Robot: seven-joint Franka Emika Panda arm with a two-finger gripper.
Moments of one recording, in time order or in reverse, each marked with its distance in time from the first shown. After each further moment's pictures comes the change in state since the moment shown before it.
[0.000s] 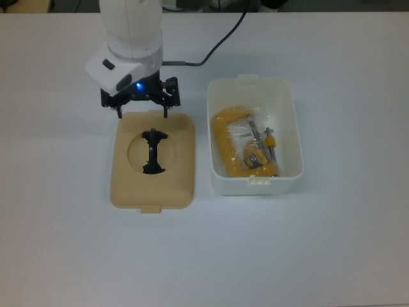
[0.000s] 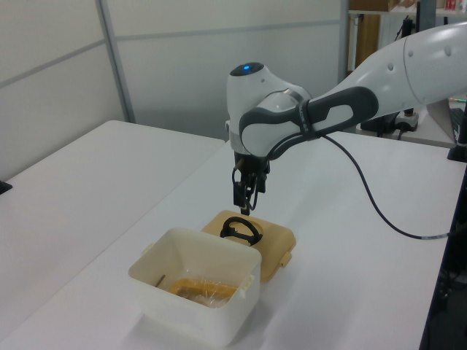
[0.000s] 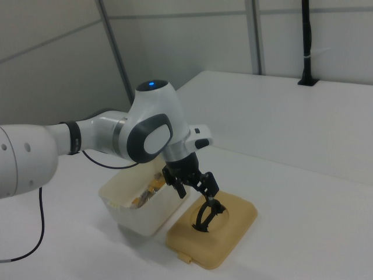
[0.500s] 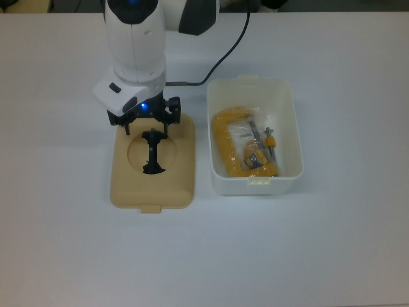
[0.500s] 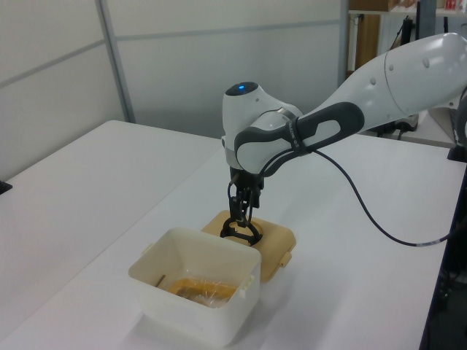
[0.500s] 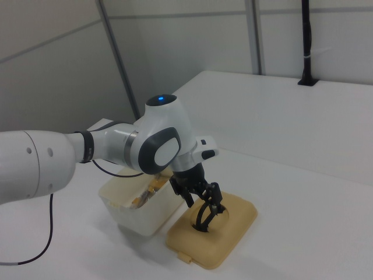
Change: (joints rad) arm 0.003 0.075 0.000 0.004 0.002 0.074 0.000
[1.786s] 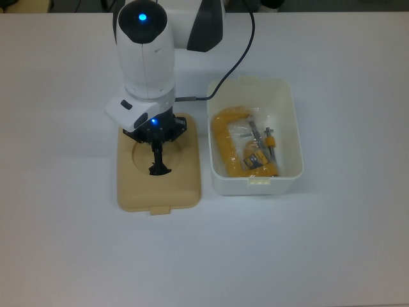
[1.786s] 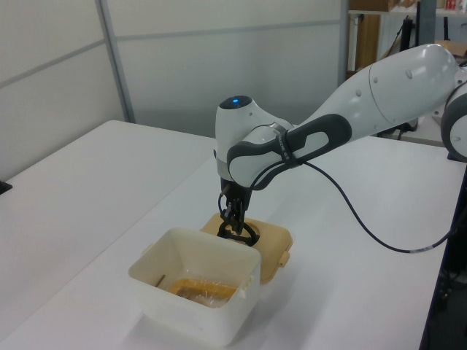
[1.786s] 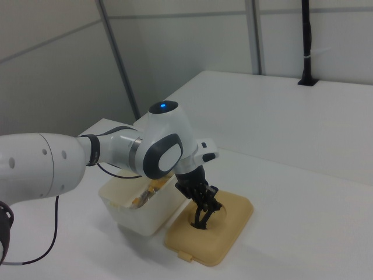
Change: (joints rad) arm 0.021 0.064 0.004 0.022 0.027 0.083 0.001
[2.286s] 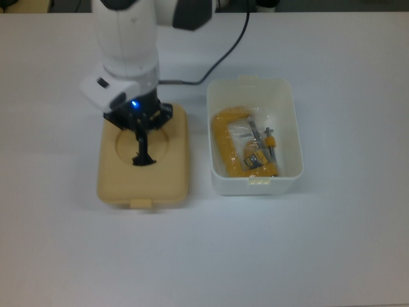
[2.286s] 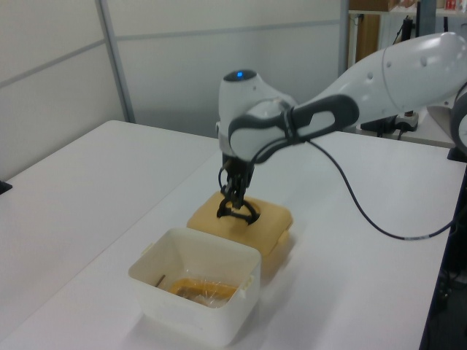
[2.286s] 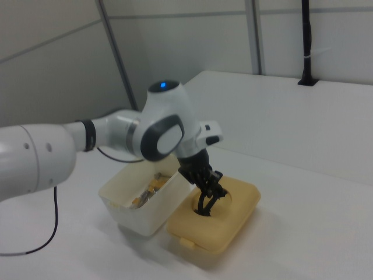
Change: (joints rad) arm -0.031 -0.057 -0.012 0.089 0.012 -0.132 0.000
